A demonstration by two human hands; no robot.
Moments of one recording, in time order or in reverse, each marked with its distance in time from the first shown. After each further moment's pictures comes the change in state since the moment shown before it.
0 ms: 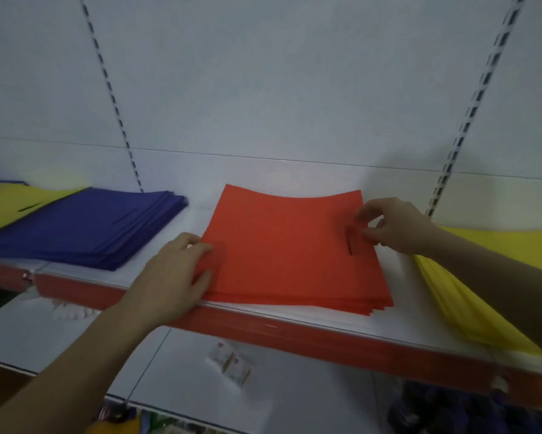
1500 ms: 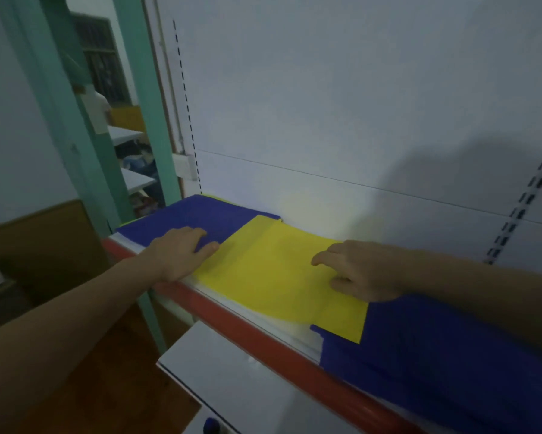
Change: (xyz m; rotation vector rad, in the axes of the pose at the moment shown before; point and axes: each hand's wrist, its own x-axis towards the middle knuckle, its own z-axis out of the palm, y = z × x) left_hand 0.012 -0.684 -0.155 0.161 -0.198 -0.487; right_hand 0.285 -0.604 0.334 -0.523 -0.502 -0.776
